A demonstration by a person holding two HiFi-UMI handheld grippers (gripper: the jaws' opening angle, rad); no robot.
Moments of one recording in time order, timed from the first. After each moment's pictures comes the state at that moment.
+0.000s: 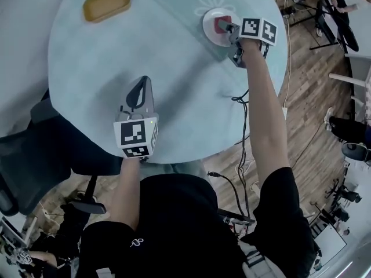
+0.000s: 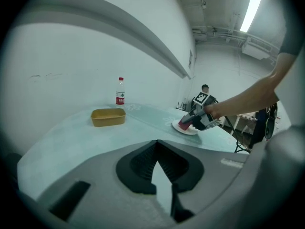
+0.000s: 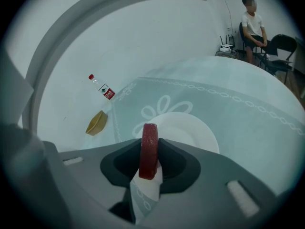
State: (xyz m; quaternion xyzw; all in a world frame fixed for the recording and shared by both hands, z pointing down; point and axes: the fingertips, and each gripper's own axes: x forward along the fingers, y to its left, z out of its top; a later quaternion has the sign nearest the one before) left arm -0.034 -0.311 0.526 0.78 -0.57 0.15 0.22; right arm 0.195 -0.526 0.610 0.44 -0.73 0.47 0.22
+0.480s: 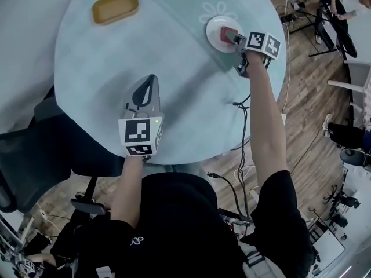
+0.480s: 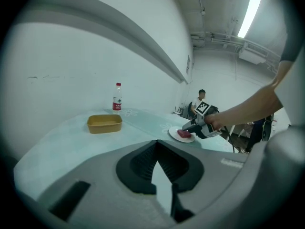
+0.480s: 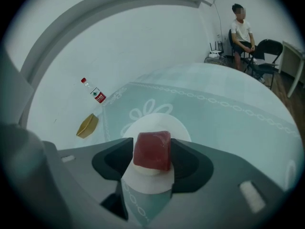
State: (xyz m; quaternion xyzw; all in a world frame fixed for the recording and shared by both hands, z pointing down) left arm -0.030 -0.319 0.500 0.79 -0.56 0.13 0.21; right arm 0.235 -0.519 0.609 0.51 -0.70 0.46 0.21
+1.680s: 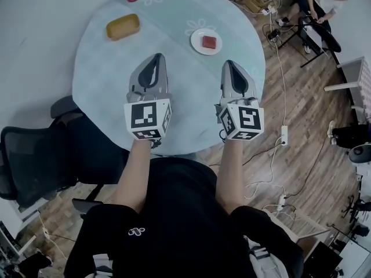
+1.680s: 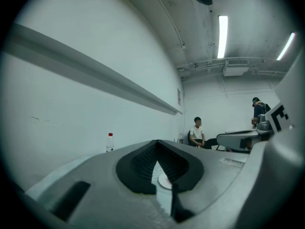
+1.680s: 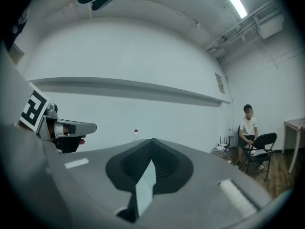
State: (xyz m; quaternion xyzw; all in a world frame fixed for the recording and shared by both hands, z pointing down) left arm 0.021 -0.274 0.311 0.81 -0.59 -0.01 0.04; right arm 0.194 -0.271 0.313 0.57 -0.82 0.01 0.02
